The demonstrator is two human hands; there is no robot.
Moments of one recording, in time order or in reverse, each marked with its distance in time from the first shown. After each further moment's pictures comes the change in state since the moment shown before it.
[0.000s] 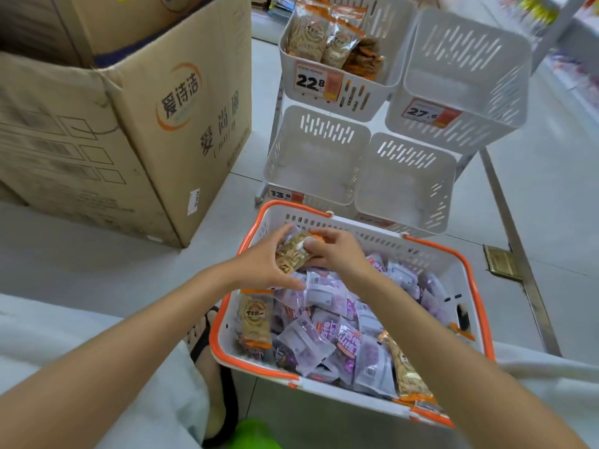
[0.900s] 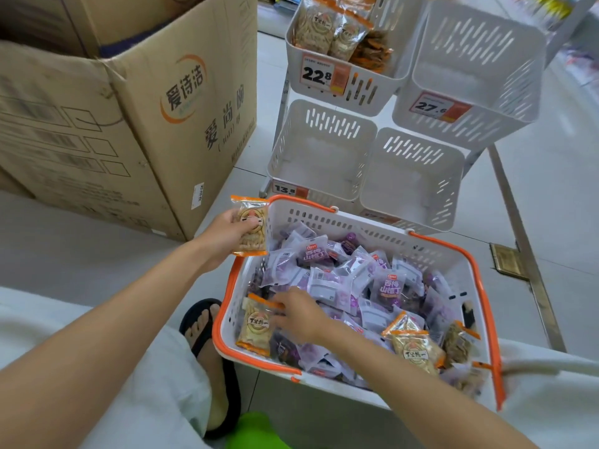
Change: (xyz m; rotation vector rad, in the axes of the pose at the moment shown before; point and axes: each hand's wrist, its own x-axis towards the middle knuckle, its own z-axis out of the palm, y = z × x) left_hand 0.010 -0.036 -0.038 -0.641 0.357 -0.253; right_hand -0.025 0.089 0.058 -0.872 -0.431 -0.251
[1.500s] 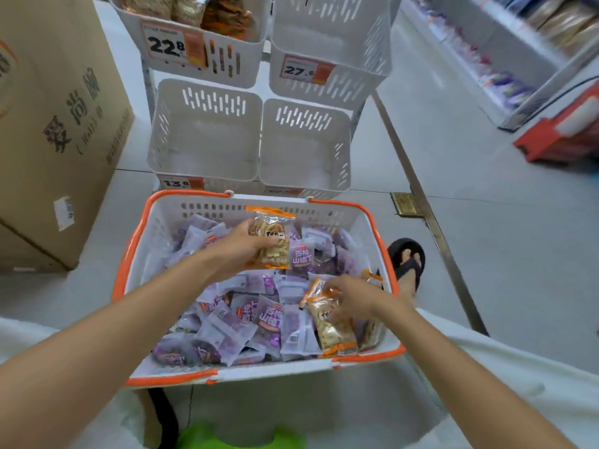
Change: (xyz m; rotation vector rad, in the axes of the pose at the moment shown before) left_hand -0.009 -0.003 0.185 0.066 -0.466 -0.140; right_hand -0.165 0.154 -0.083 -0.046 -0.029 0.511
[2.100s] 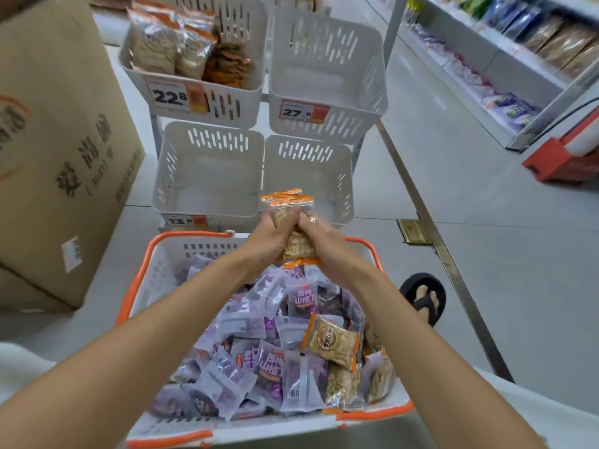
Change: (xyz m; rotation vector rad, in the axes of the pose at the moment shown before) left_hand 0.031 0.072 0.029 0.036 0.064 0.255; right_hand 0.043 -0.103 -0.118 1.293 0.324 -0.190
